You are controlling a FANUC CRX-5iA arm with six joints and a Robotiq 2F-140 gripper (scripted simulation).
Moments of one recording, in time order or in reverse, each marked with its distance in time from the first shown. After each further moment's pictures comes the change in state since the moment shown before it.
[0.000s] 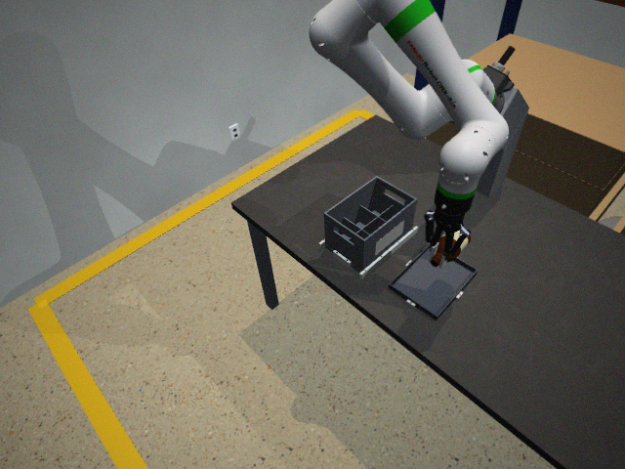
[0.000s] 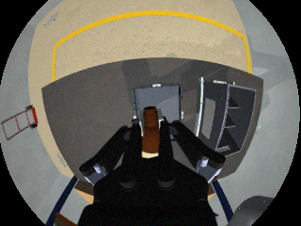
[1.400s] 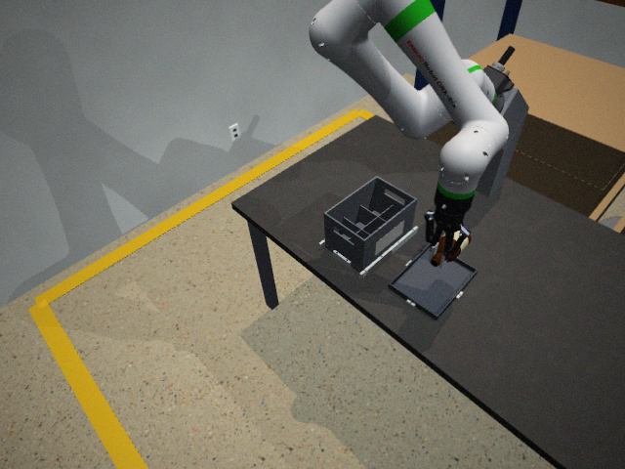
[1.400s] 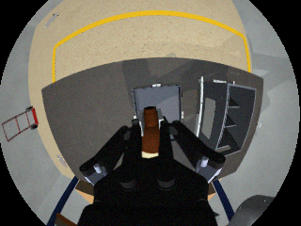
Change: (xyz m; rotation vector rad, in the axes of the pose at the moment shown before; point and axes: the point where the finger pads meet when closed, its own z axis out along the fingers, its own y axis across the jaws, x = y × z) arm 0.000 0.000 0.000 0.000 0.000 0.008
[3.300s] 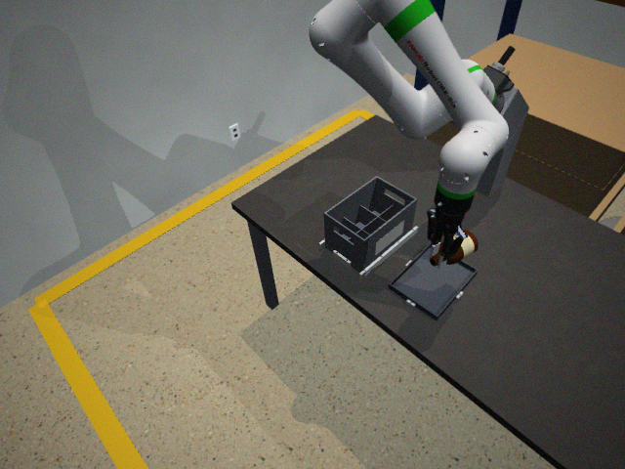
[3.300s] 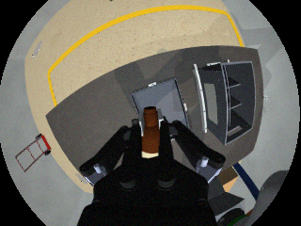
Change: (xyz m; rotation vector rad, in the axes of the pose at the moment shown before) arm 0.000 0.000 0.000 0.000 0.000 0.254
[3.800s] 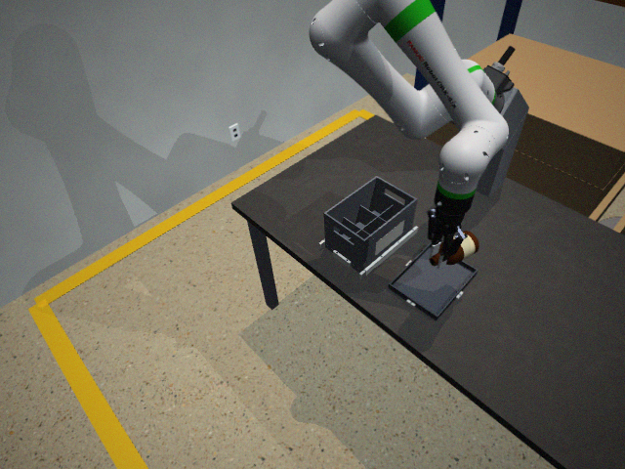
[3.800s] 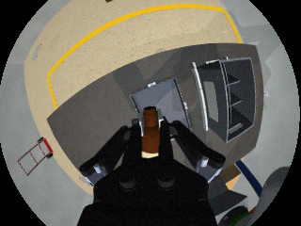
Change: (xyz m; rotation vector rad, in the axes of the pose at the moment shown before) arm 0.000 0.000 0.000 0.000 0.000 0.034
